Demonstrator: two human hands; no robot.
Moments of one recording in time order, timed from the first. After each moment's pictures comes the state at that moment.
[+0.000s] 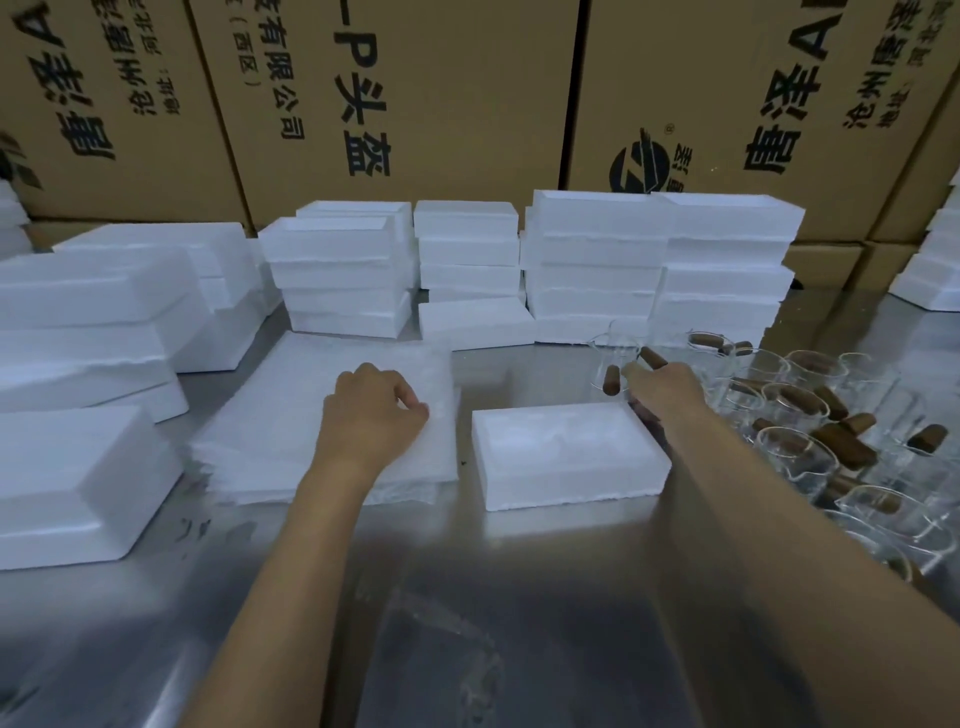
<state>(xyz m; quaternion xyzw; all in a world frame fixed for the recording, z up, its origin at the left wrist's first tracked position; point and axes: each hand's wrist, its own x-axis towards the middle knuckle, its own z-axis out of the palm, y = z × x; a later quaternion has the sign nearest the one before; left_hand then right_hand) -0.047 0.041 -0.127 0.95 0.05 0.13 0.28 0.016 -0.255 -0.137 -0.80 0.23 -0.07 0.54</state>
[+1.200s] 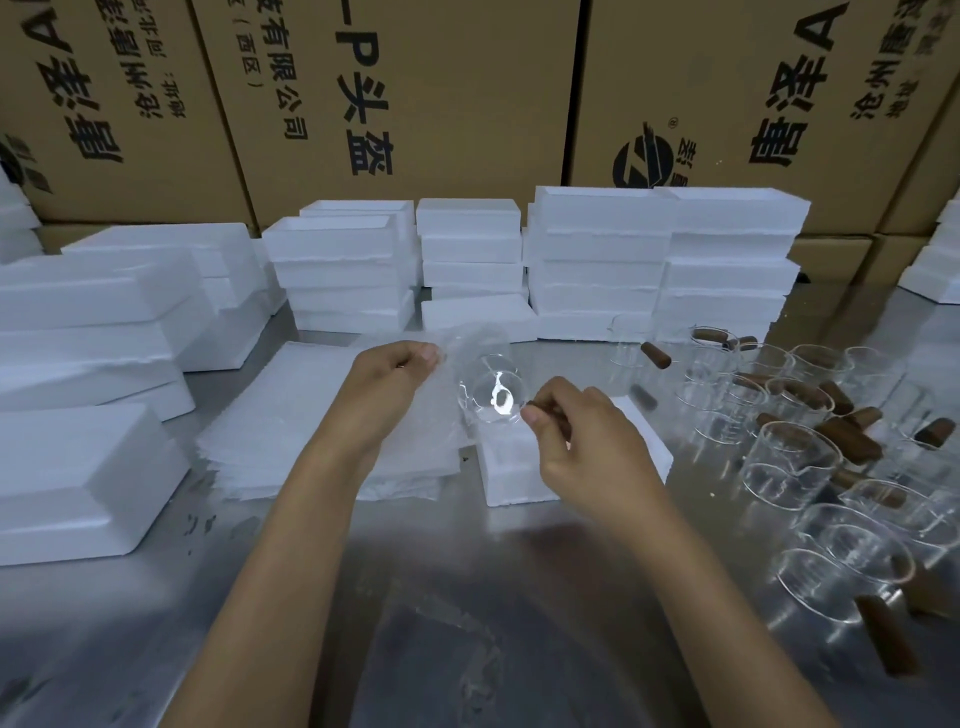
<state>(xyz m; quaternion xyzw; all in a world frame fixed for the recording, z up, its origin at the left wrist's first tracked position) -0.064 0.030 -0.103 0.77 0.00 0.07 0.64 -0.095 -0.170 -0.134 -0.92 -0.12 -0.20 0.33</state>
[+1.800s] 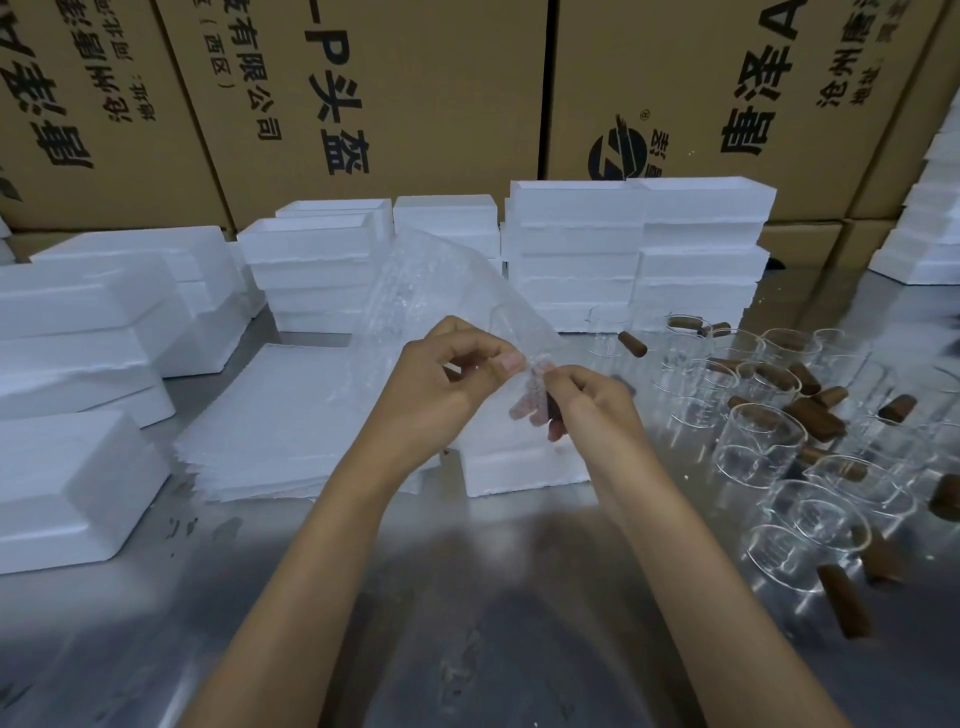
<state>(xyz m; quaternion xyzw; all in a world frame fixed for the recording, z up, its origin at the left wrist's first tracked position) -0.098 -0.024 -0.083 0.78 -0.19 0.12 0.58 -0.093 -0.180 -0.121 -0.75 0.01 -0.08 0.66</state>
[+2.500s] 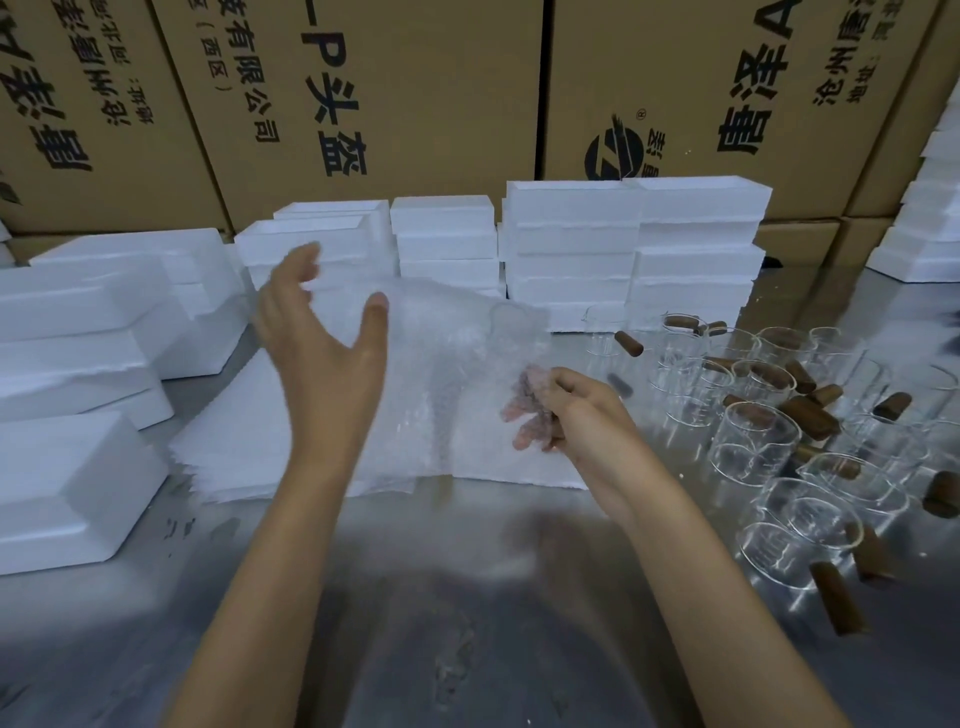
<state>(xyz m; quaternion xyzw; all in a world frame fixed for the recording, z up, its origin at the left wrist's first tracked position) -0.081 0.014 -0.086 0.75 0.00 0.44 0.50 -0.094 -0.186 -0.122 -0.70 -0.03 0.00 0.71</state>
